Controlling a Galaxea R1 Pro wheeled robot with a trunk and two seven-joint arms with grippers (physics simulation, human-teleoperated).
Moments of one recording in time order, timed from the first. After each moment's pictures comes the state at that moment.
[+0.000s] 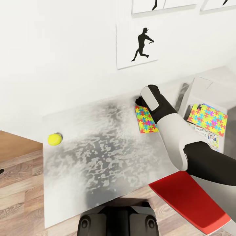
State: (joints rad) left arm -0.03 0.54 0.84 -1.51 0.63 0.99 -1.57; right arm -1.51 0.17 0.14 -0.60 -0.68 0.74 -0.83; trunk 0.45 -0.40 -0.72
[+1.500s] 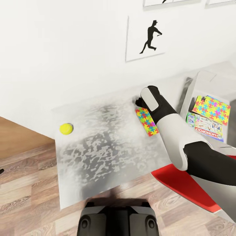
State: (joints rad) left arm -0.03 0.54 0.84 -1.51 0.63 0.99 -1.57; right arm -1.51 0.17 0.14 -0.58 -0.68 0.74 -0.83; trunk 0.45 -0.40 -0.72
